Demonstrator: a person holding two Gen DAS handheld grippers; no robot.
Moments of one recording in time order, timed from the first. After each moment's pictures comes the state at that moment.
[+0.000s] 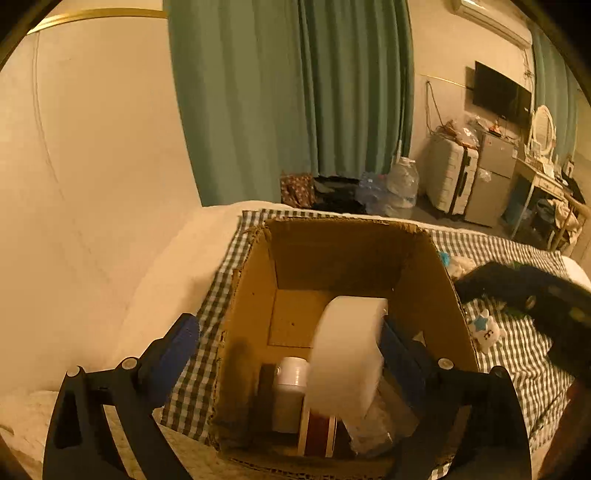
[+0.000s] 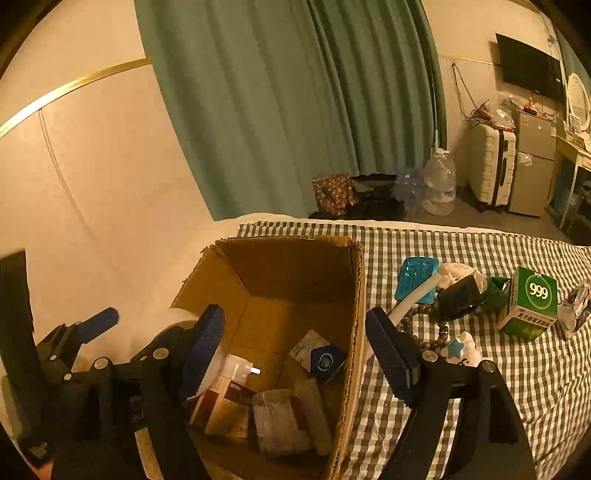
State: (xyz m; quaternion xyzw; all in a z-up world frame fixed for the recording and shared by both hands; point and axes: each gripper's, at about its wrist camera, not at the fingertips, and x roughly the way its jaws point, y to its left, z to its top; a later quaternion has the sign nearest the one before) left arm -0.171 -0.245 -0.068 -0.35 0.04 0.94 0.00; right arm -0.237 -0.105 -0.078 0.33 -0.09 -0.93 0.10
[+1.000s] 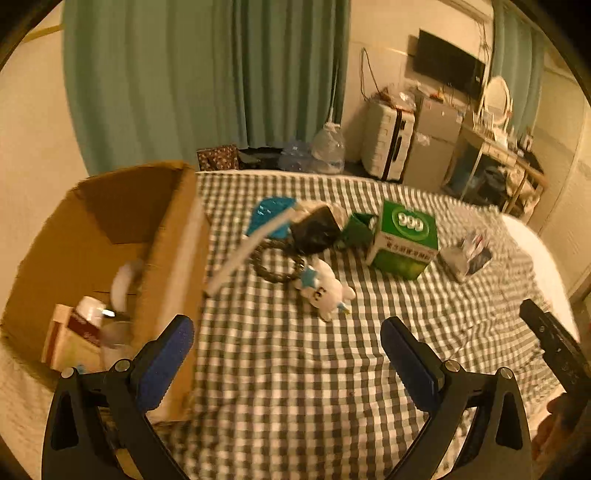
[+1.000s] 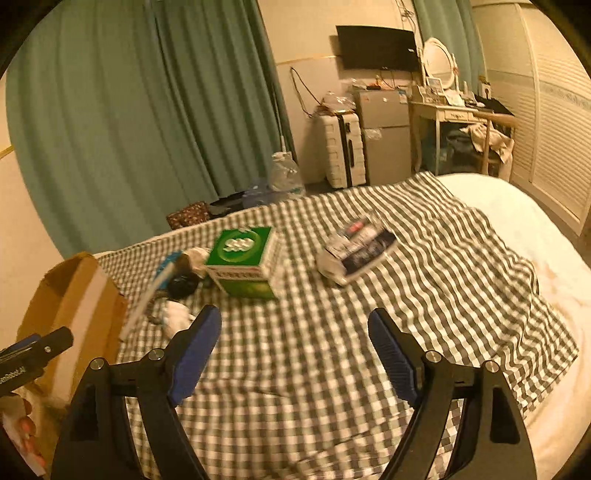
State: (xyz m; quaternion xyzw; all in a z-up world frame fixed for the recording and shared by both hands) left arm -0.135 0.002 -0.123 -0.40 0.03 0.91 0.09; right arm -0.105 0.205 -0.152 0.30 -0.16 -0.93 -0.14
